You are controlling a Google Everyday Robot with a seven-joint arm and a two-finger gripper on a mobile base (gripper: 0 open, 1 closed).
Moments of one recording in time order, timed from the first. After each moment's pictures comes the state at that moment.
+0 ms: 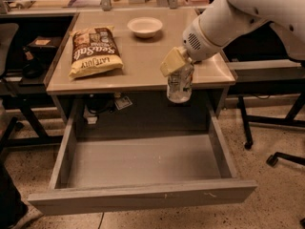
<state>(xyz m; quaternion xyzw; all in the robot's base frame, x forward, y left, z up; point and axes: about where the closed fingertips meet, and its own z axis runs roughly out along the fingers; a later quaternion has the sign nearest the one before) 0.589 -0.071 0.908 -0.33 0.89 0.14 0.27</state>
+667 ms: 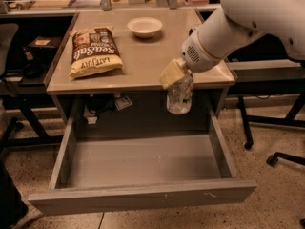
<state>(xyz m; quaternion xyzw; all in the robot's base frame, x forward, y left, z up) 0.569 -0.070 0.887 -0.33 0.90 0.15 0.25</state>
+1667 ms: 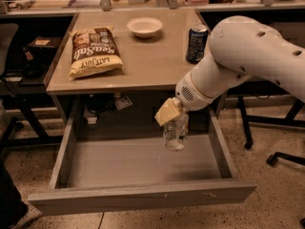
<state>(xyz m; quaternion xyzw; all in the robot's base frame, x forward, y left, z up) 0.509 -0.058 0.807 -0.33 0.91 0.18 0.17</state>
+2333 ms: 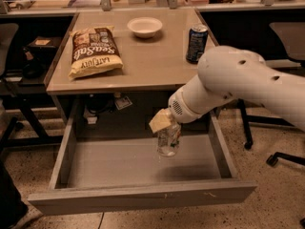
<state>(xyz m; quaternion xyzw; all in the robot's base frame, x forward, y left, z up) 0.516 -0.044 0.766 -0.28 0.92 0.18 0.19</state>
